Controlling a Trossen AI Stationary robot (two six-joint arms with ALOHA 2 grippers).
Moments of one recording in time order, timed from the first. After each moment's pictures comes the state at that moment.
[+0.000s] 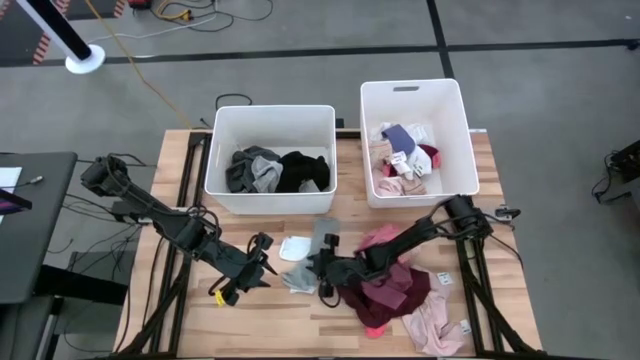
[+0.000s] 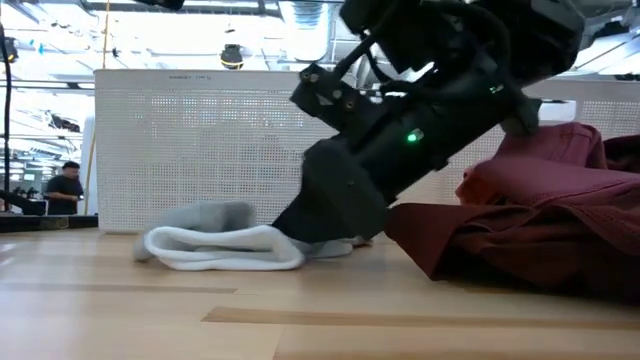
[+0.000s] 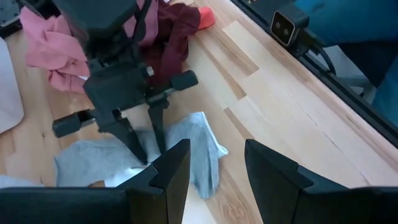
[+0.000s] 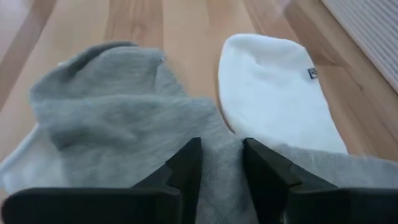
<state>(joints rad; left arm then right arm) -0.55 1.24 0.96 -0.43 -0.17 0.15 0.35 2.14 1.12 0.34 0.46 0.19</state>
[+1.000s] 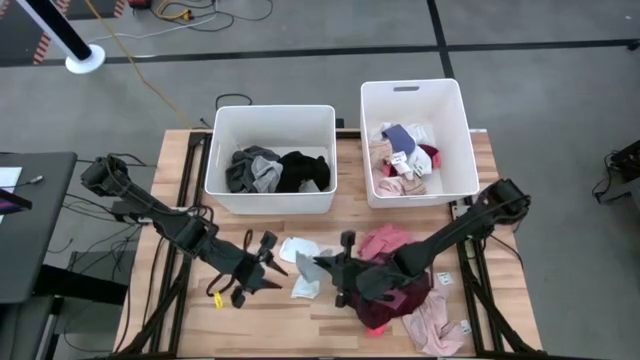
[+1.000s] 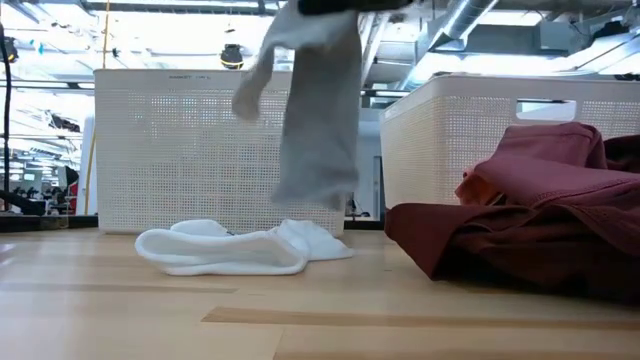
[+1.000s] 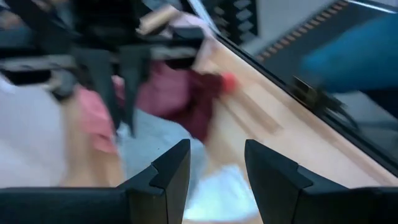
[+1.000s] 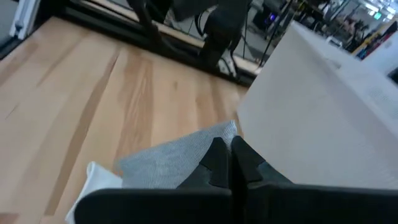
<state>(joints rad) -0.54 1.24 0.96 -0.19 -0.23 0.25 0.51 1.75 1.16 0.16 0.73 -0.16</state>
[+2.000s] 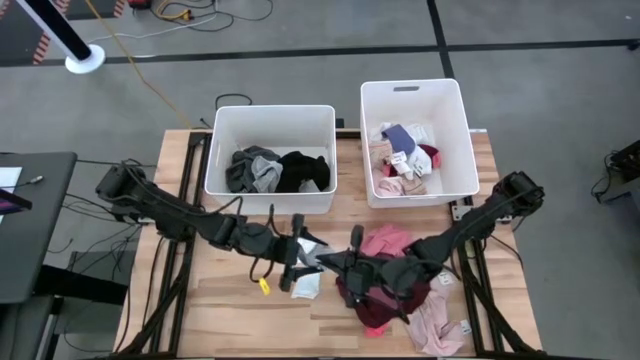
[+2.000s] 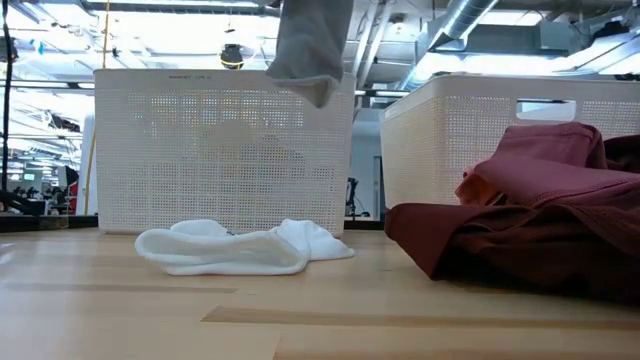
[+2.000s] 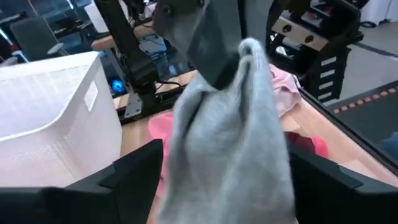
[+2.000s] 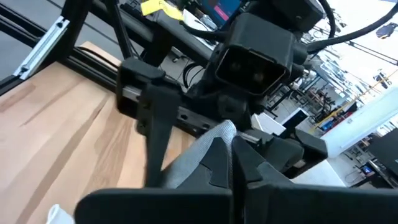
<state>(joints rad) -0.35 1.46 0.96 0.29 -0.26 0.24 0.55 1.62 1.16 0.31 0.73 -0.52</state>
